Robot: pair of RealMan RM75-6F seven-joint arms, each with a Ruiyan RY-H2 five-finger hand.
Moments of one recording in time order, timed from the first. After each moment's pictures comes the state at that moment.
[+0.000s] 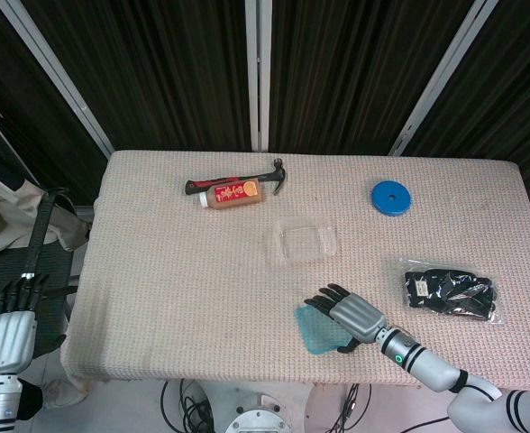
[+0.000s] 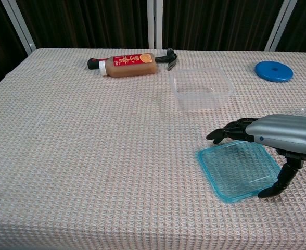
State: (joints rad) left arm -0.03 -1.24 -0.02 -1.63 1.45 1.52 0.22; right arm 0.62 -1.34 -0.08 -1.58 -1.58 0.81 -0.02
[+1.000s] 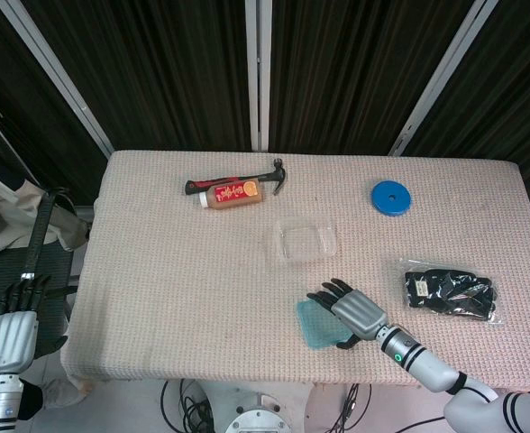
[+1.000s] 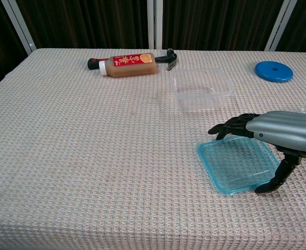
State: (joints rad) left arm -0.03 -1.23 -0.02 -1.64 1.43 1.49 0.21; right arm 0.60 -1.36 -0.07 -1.58 -1.53 0.86 -0.10
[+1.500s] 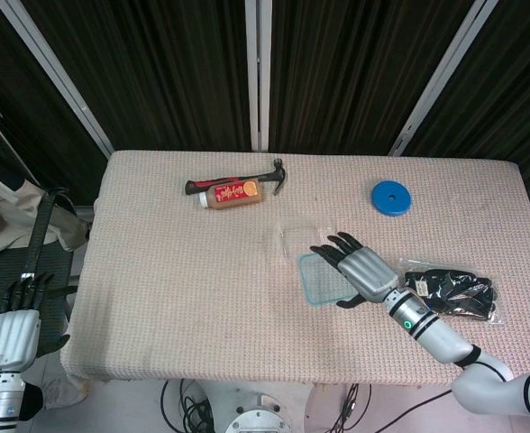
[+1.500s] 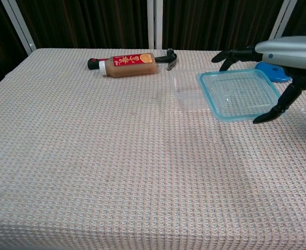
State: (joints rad) left arm -0.04 -1.22 -0.02 -1.67 1.44 1.49 0.22; right arm 0.69 -1.18 0.10 -1.71 -1.41 0.86 -0.11
